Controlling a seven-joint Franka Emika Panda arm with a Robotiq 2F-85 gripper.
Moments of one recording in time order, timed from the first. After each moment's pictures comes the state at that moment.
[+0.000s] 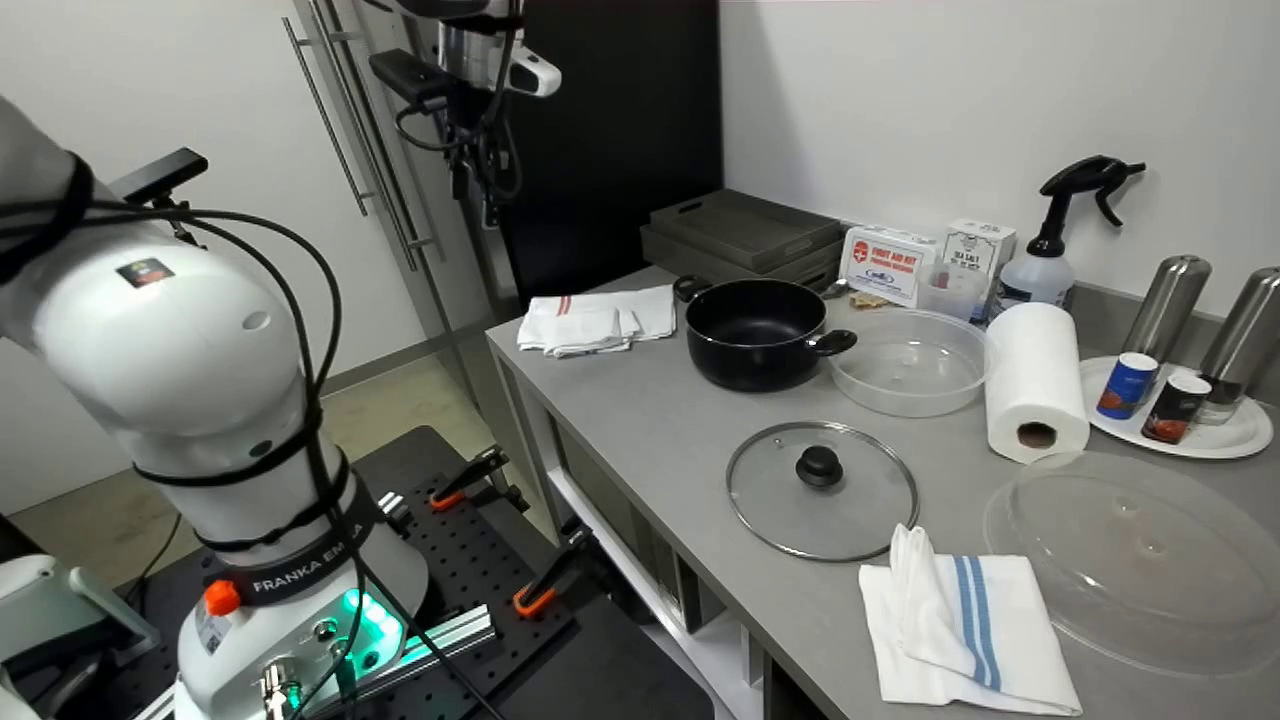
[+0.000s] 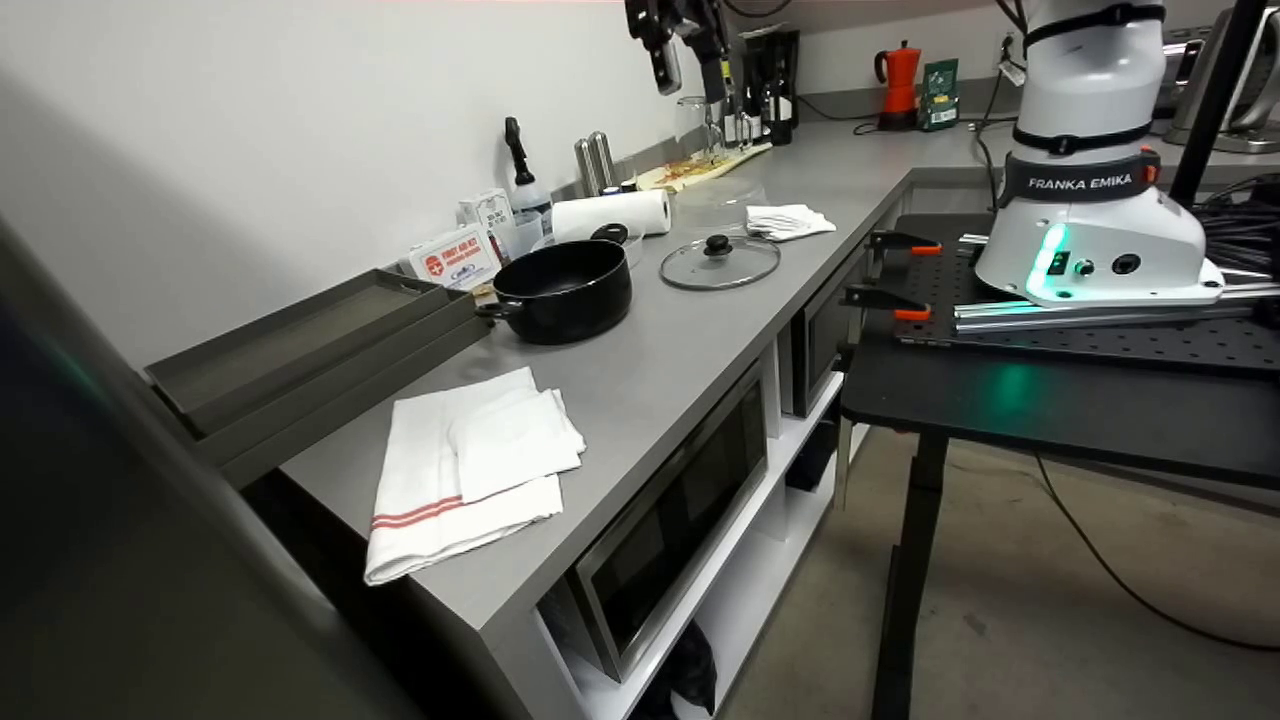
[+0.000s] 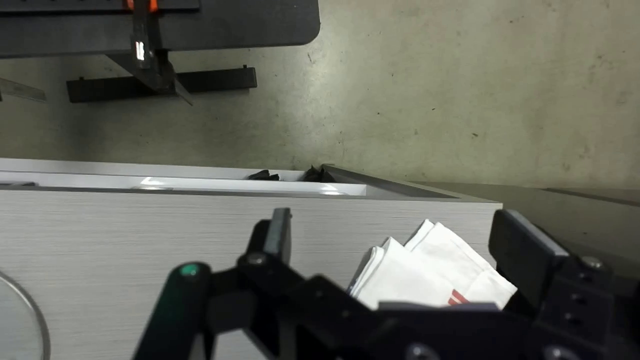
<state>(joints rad) 0.19 -0.38 0.17 -2.49 0.40 1.98 0.24</state>
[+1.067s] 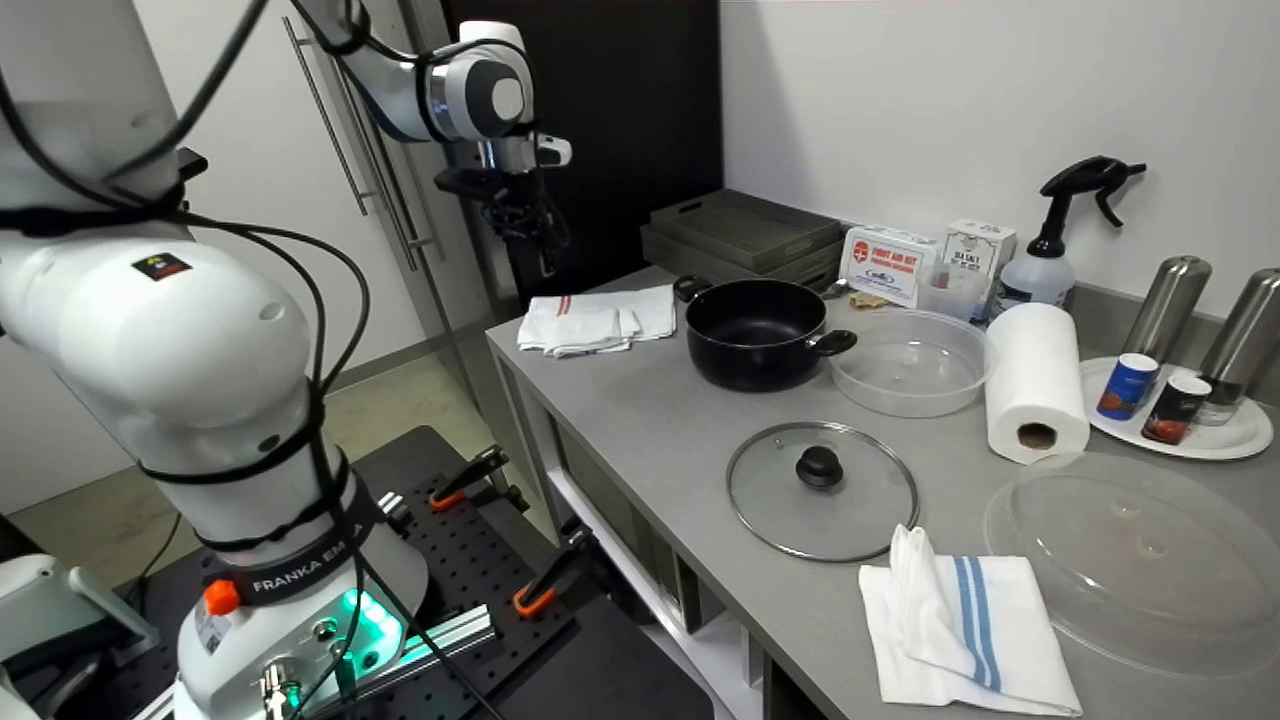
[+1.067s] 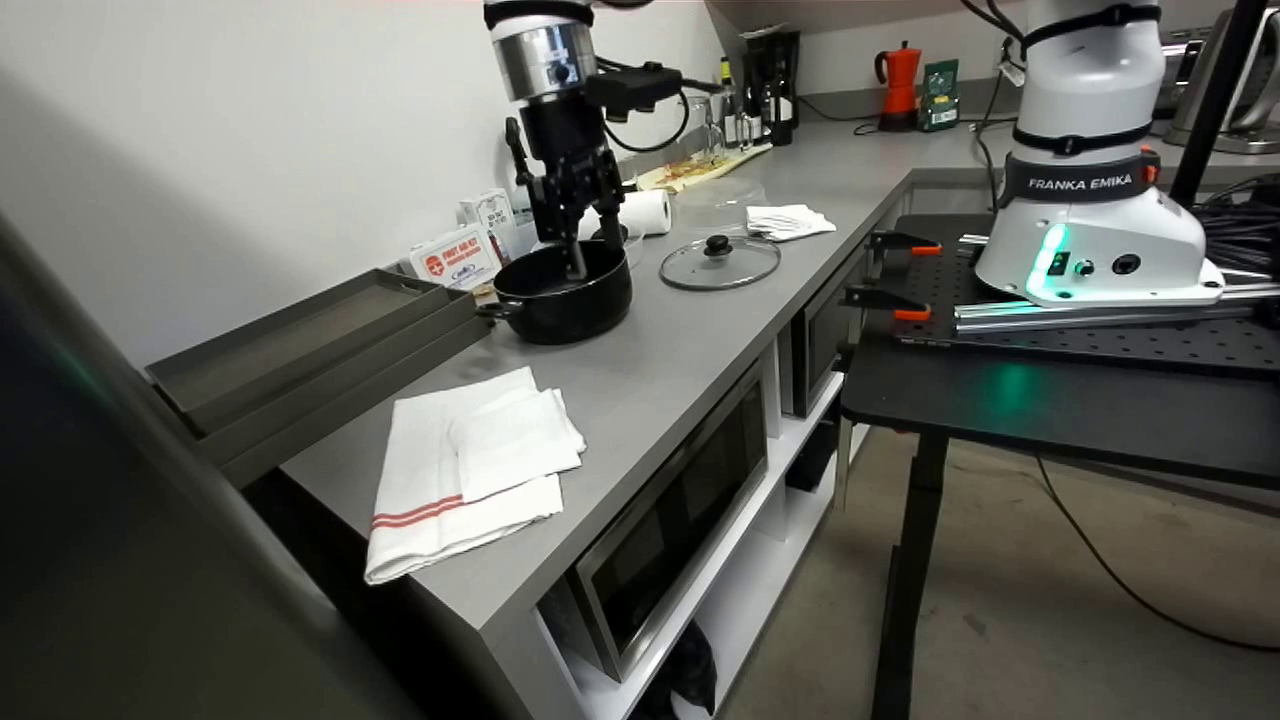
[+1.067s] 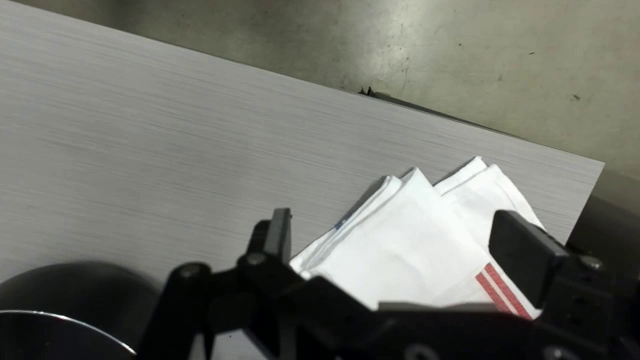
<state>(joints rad) 0.27 0.17 0.28 -2.27 0.00 2.43 0.45</state>
